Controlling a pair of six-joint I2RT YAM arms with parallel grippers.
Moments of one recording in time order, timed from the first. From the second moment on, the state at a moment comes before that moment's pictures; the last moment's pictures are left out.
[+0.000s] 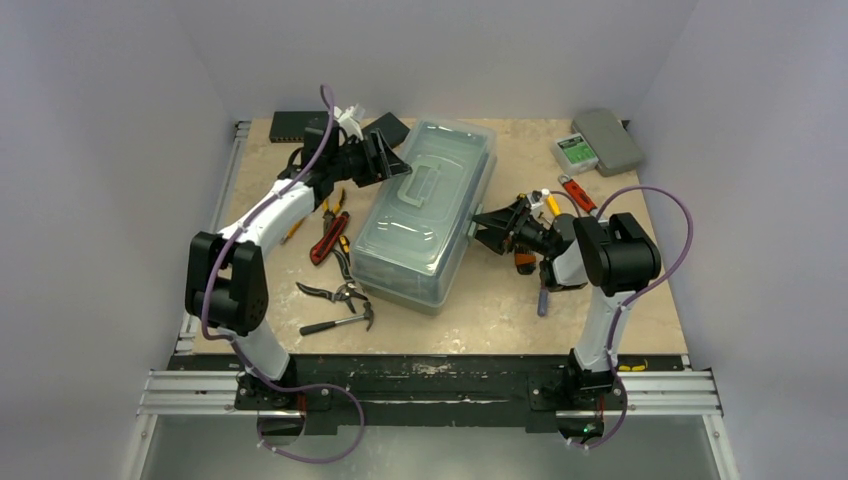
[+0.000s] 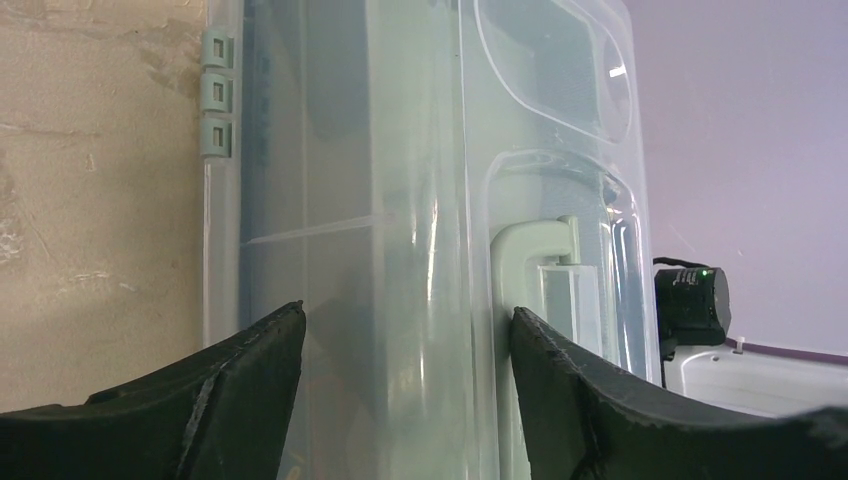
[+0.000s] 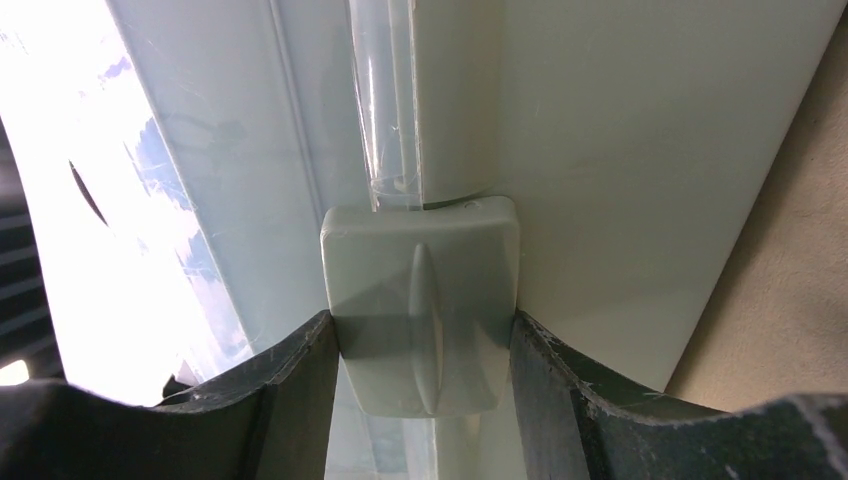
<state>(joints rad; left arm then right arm) -0.27 1.72 1.31 -0.09 0.54 -0.59 0.12 1.98 0.55 1.46 -0.91 1.63</state>
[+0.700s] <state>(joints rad) -0.27 1.70 1.29 -0.06 0.50 -0.59 0.10 1.63 0.69 0.63 -0.78 1.12</state>
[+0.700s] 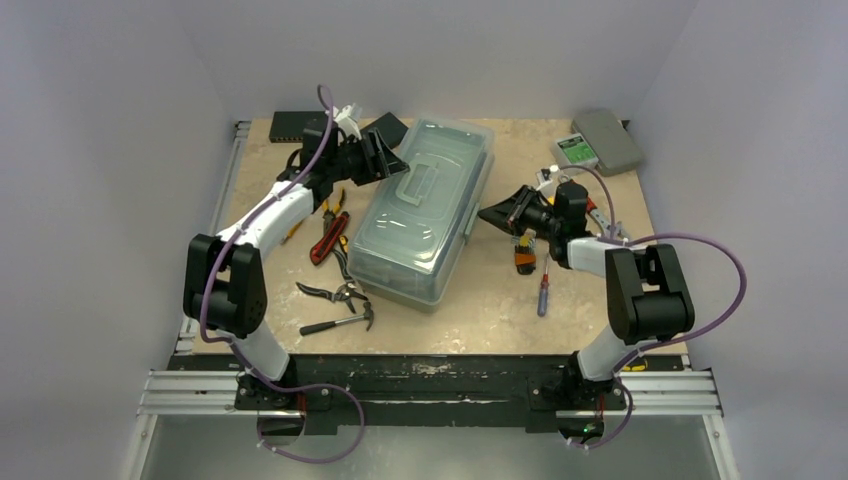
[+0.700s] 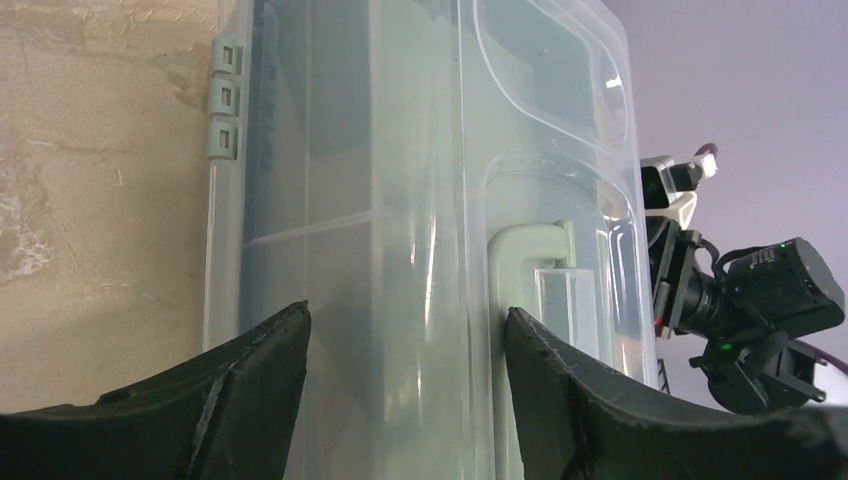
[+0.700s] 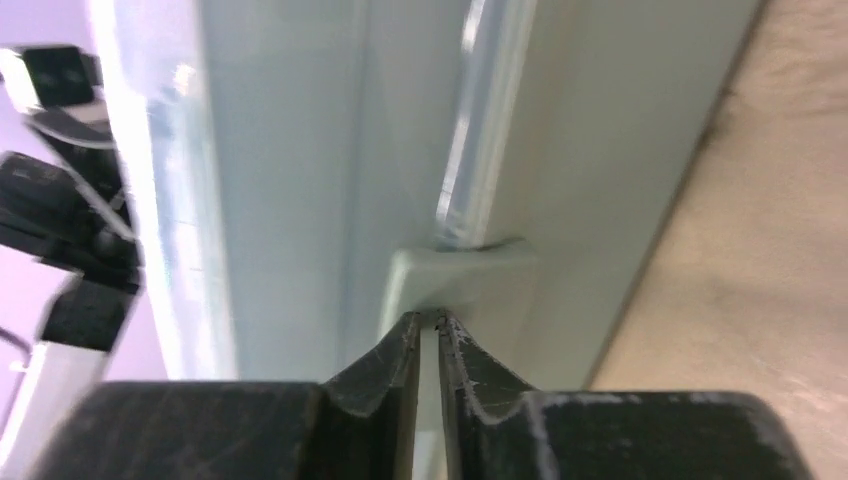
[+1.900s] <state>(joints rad) -0.29 1.39 1.29 -0.49 0.11 -0.43 0.12 1.27 0.61 0.40 -0.58 0.82</state>
